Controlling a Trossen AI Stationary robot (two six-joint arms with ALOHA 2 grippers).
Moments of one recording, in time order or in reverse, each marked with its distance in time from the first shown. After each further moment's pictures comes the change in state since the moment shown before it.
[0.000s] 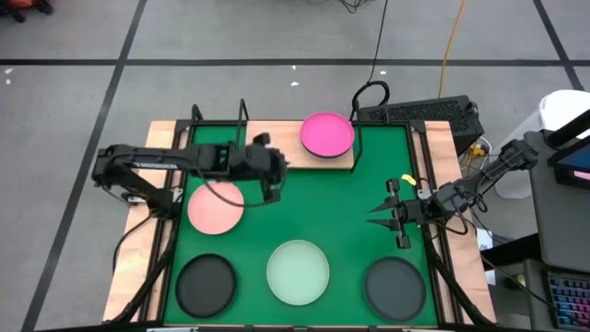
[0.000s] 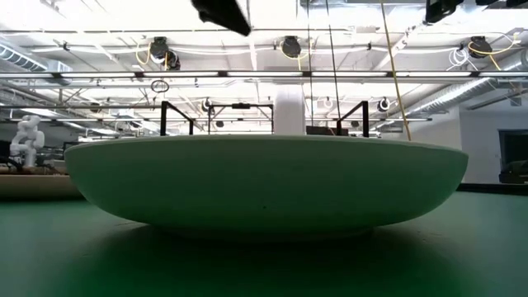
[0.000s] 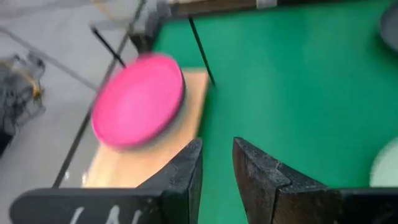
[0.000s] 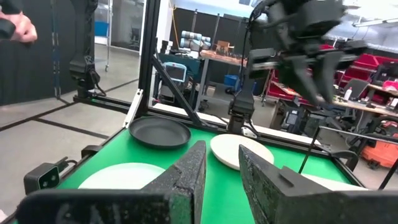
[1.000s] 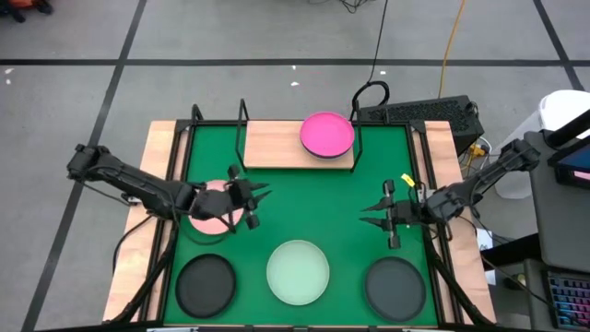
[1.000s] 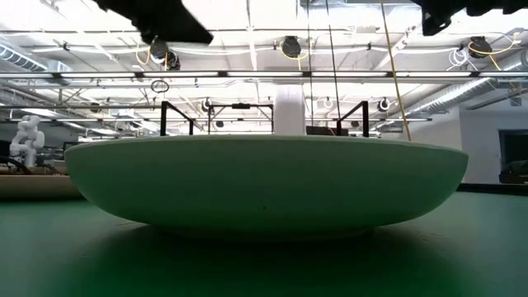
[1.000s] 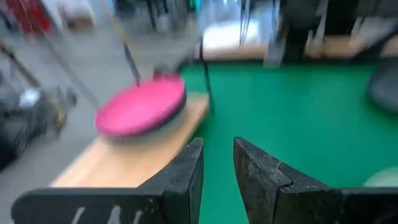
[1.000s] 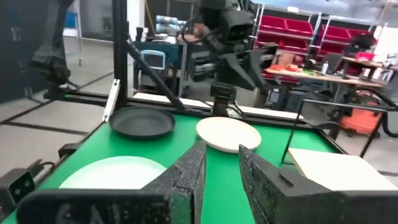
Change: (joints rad) left arm -0.280 -0.289 -0.682 0.728 -0.366 -0.124; right arm -0.002 0.106 -0.001 0.048 0.104 0.096
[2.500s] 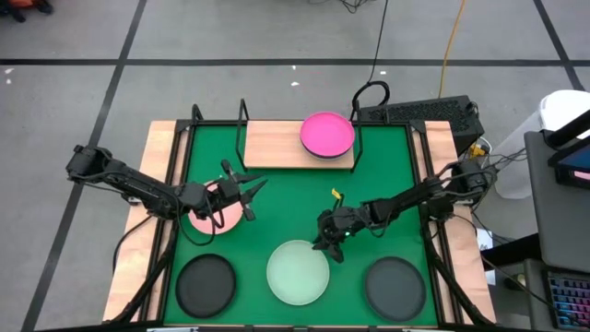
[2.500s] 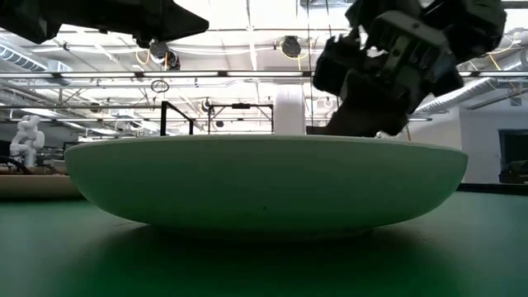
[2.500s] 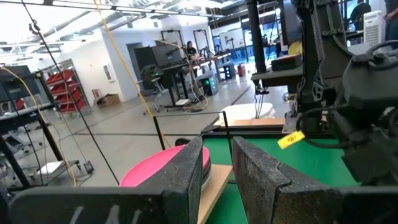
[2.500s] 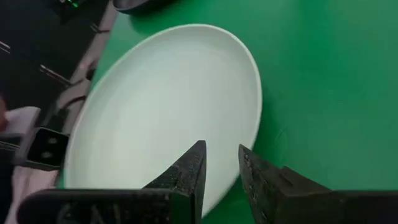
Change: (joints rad) left arm 0.044 -0.009 -0.301 0.790 0.019 0.354; right arm -0.334 1.013 0.313 0.151 -0.709 0.599
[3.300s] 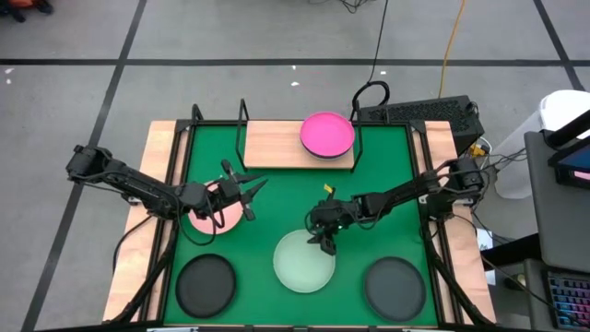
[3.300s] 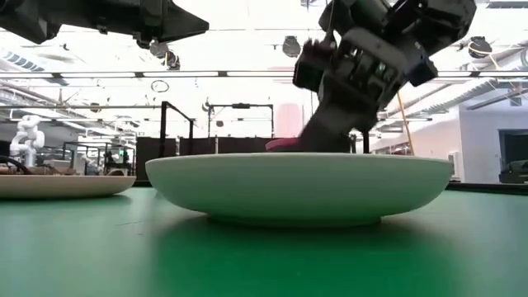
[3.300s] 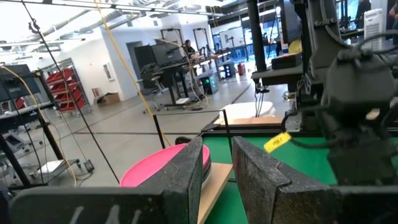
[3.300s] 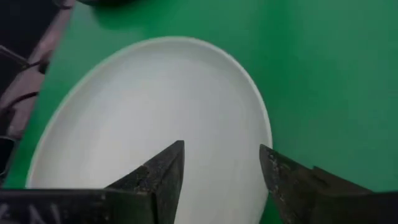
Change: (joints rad) left arm 0.002 0.000 0.000 -0.006 0.000 -0.003; right arm -0.064 0.009 0.117 -0.202 0.019 -0.147
